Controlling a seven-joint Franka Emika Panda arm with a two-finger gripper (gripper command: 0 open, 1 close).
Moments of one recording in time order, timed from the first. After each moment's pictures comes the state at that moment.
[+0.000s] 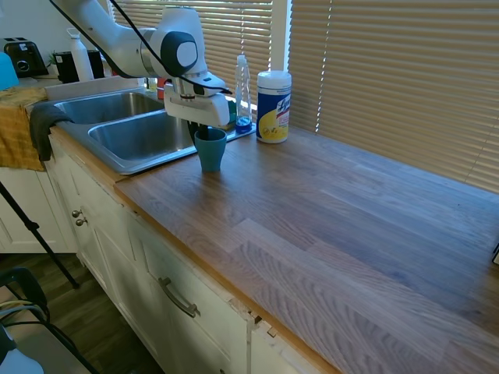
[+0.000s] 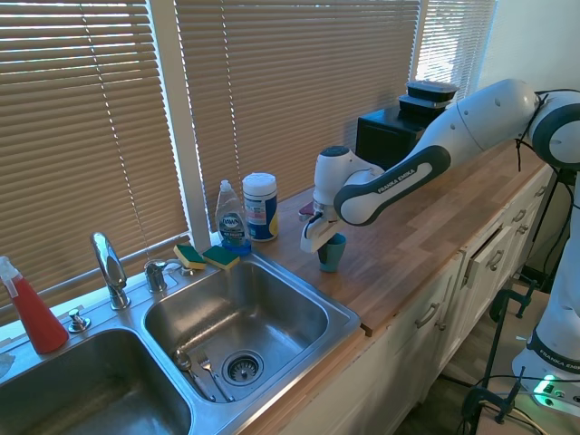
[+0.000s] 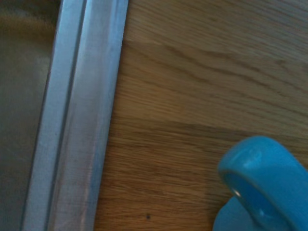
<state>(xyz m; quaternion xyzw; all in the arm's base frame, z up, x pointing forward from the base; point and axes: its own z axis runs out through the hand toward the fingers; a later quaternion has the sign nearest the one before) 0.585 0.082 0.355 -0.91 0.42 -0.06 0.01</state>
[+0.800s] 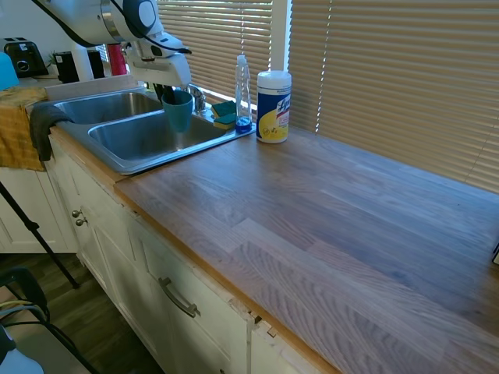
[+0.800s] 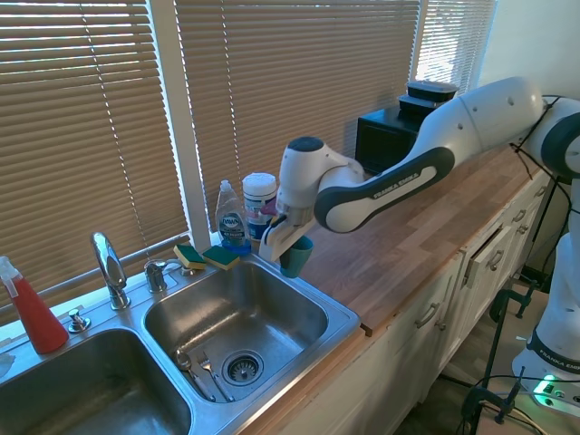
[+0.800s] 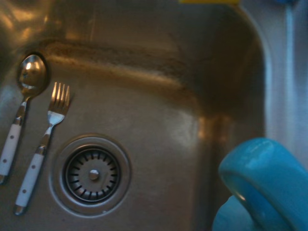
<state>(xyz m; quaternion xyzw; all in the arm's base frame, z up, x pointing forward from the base) 0.600 0.250 0.407 -0.92 0.38 -0.11 0.03</state>
